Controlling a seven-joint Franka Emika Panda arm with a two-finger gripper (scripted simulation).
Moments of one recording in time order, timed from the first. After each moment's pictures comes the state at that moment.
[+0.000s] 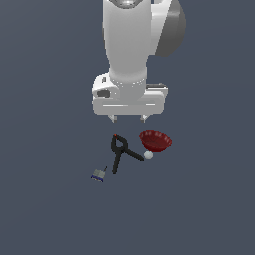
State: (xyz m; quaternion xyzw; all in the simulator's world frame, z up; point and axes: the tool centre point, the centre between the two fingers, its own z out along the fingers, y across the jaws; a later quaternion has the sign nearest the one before) arm 0.019 0.004 0.293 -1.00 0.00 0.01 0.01
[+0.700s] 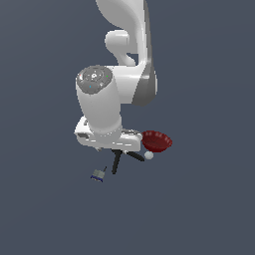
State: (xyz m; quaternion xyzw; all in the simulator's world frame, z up) arm 0.074 -0.056 0.188 -1.00 0.07 0.00 0.01
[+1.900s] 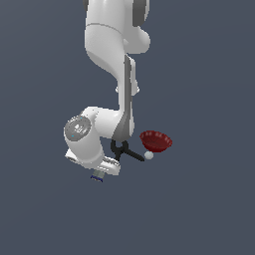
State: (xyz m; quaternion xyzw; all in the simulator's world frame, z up) arm 0.096 -0.127 0.062 -0.99 0.15 0.00 0.00
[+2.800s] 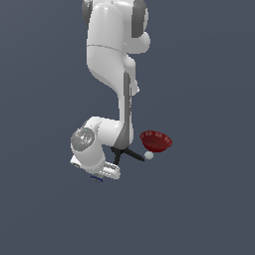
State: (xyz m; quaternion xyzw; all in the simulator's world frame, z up) arm 0.096 -0.128 0.013 -0.99 0.15 0.00 0.00
